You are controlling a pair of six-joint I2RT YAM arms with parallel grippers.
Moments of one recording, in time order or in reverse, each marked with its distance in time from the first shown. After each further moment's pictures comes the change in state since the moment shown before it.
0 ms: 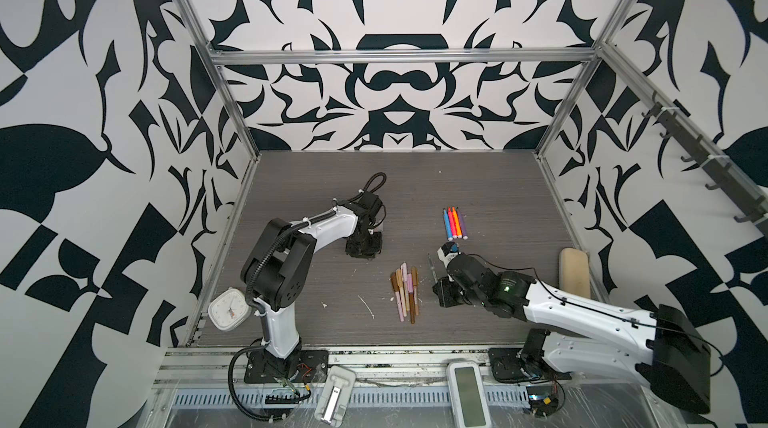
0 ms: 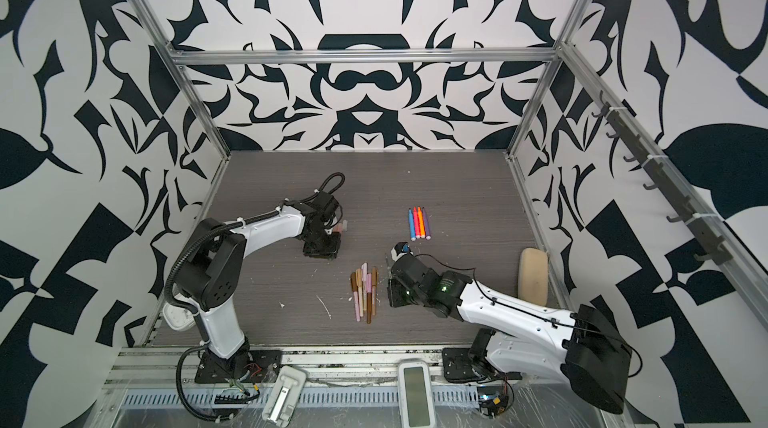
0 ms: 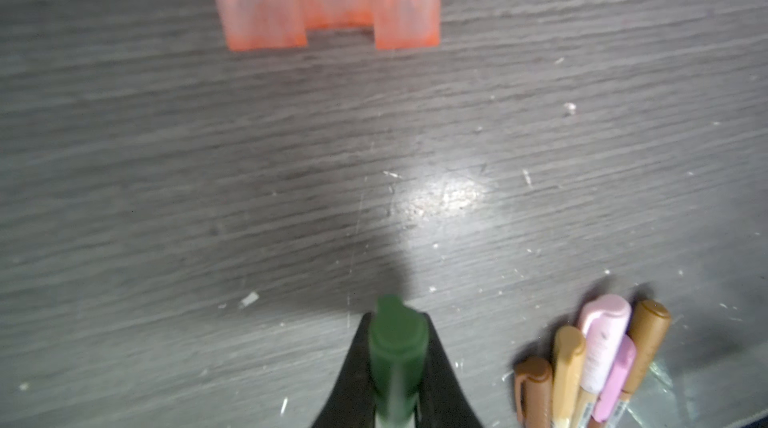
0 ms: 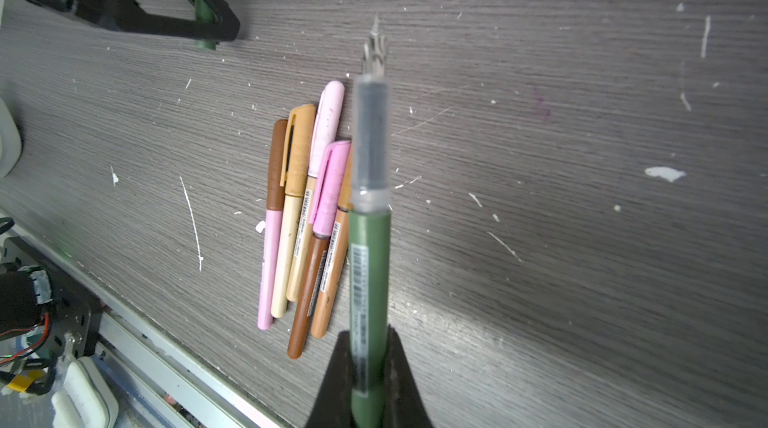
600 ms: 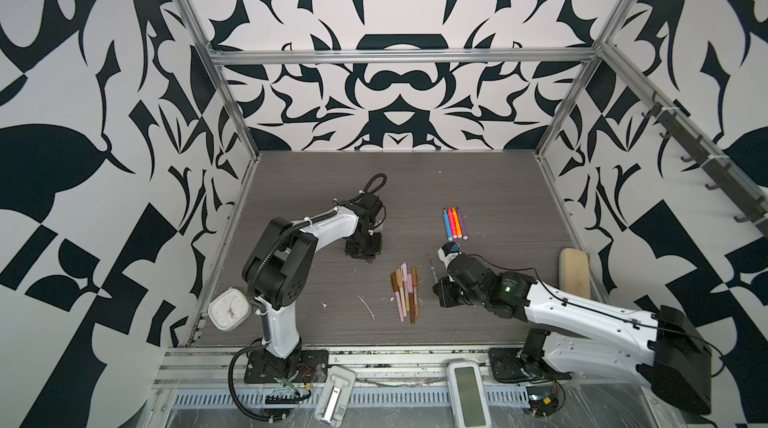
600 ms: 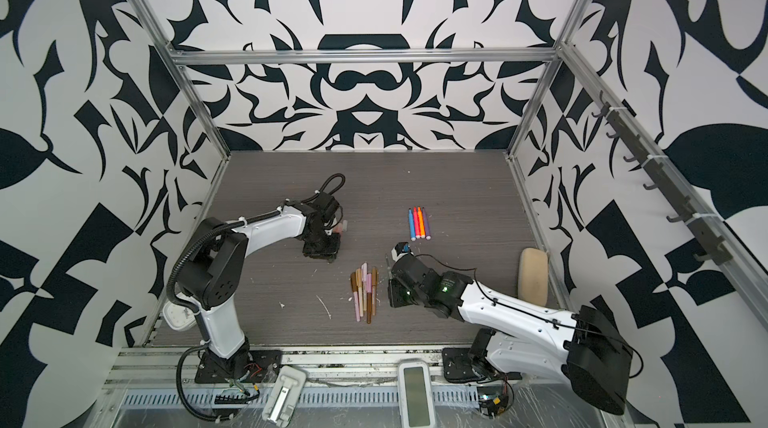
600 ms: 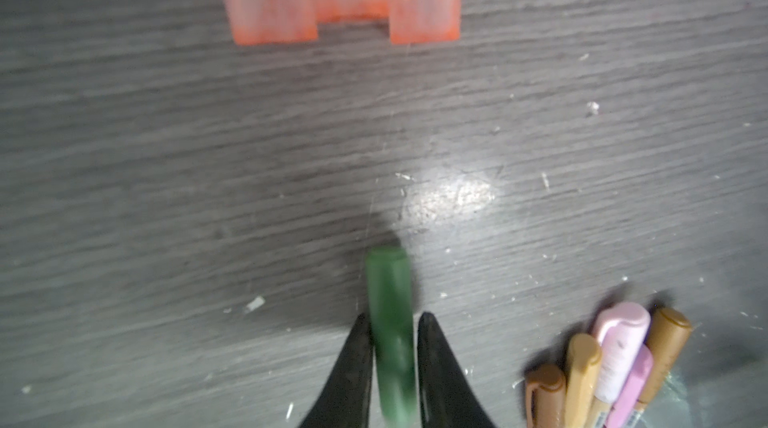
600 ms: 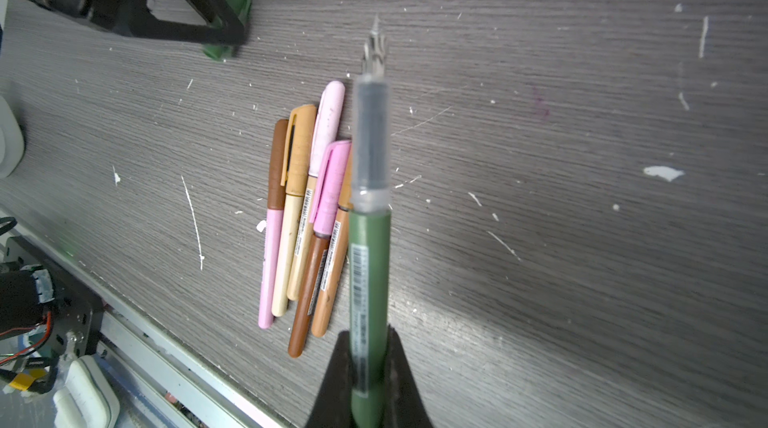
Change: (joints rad) left arm 0.000 0.005 0.000 -0.005 -0.011 0.000; right arm 0.000 -0.011 -0.002 -0.002 0.000 0.000
